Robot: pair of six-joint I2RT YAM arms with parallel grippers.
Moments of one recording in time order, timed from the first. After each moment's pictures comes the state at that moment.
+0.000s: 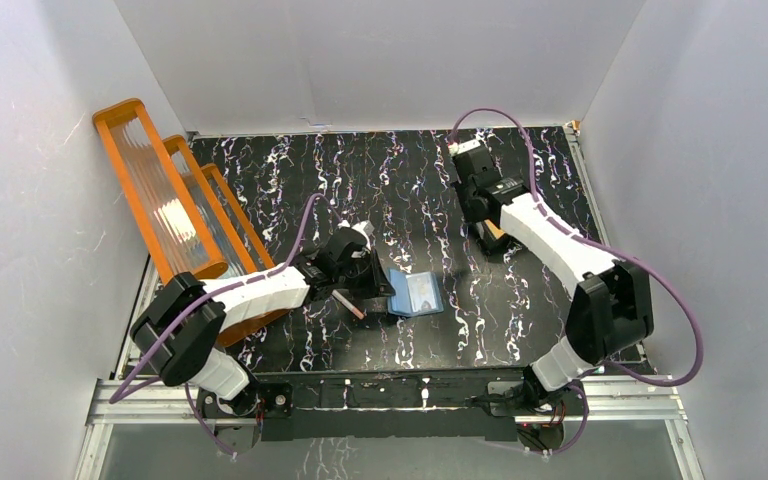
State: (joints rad) left arm -0.80 1.49 0.78 -0.08 0.18 -0.87; right arm 0.46 1.57 1.30 -0.65 0.35 0.00
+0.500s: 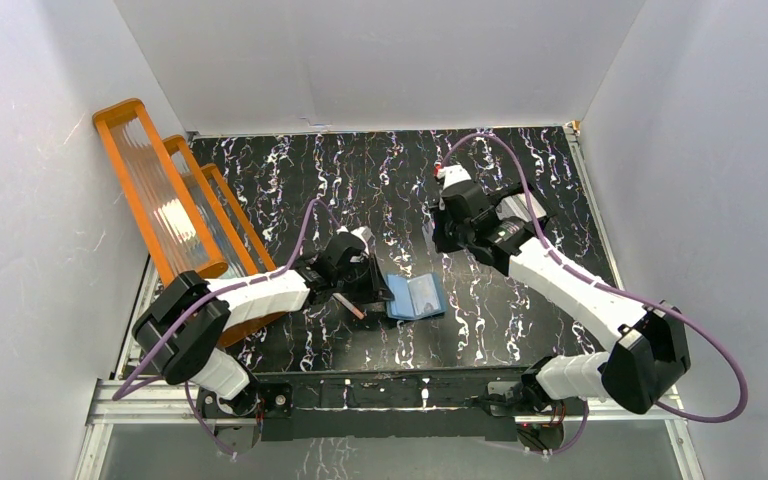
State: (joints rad) left arm -0.80 1.51 0.74 -0.02 0.21 -0.91; right arm 0.69 1.31 1.09 -0.52 0.17 0.30
